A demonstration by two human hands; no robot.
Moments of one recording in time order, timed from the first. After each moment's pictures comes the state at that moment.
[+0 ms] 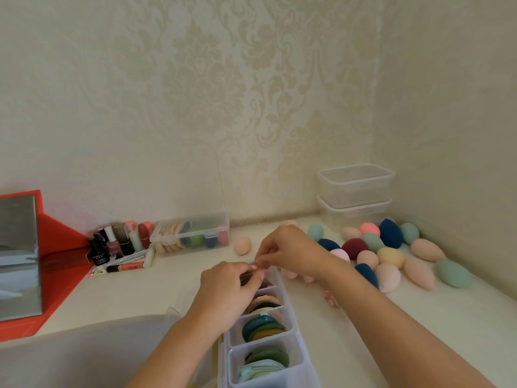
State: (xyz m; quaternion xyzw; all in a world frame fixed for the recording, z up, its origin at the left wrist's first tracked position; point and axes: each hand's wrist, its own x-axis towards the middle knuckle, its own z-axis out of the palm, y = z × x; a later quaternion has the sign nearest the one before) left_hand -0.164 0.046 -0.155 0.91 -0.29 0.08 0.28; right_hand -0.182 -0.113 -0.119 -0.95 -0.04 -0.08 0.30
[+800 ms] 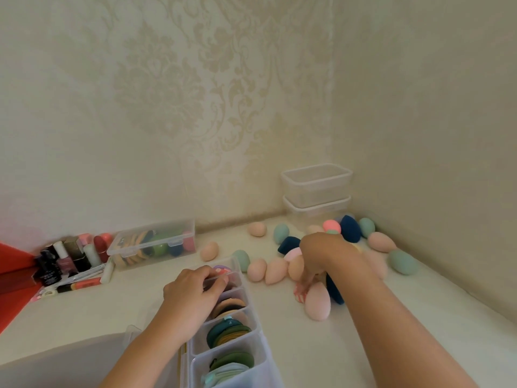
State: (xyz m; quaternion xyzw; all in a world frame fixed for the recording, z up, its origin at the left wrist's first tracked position) left_hand -0.157 0.040 -0.160 0.94 -0.24 0.02 0.24; right_hand -0.227 -0.173 -0.101 -0.95 0.25 0.18 0.03
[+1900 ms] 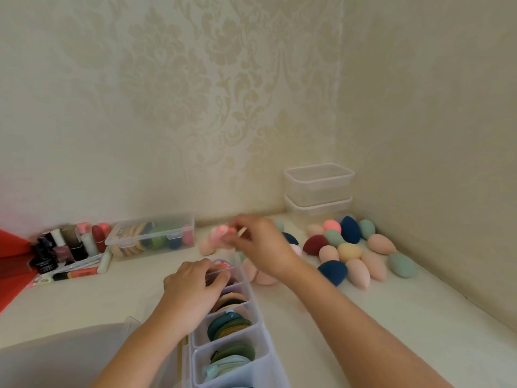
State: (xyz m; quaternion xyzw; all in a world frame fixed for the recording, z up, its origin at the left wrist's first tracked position) left_hand -0.169 0.035 -0.152 0.94 -0.24 0.03 0.24; right_hand -0.189 -0.118 -0.126 -0.89 -0.05 -0.26 0.38
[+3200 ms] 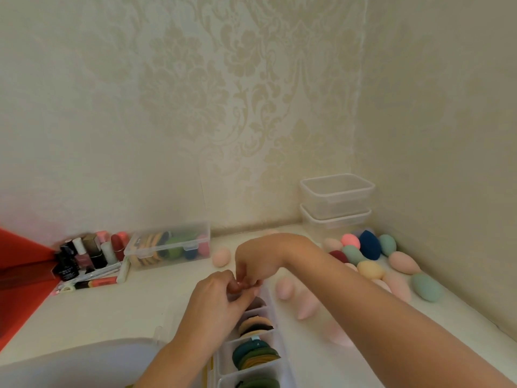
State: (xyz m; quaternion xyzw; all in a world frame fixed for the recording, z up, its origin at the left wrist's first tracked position) left_hand -0.170 0.027 -0.140 0.90 -0.26 0.08 0.33; right_hand -0.155 -0.104 -0.077 -0.98 -0.13 0.17 0.03
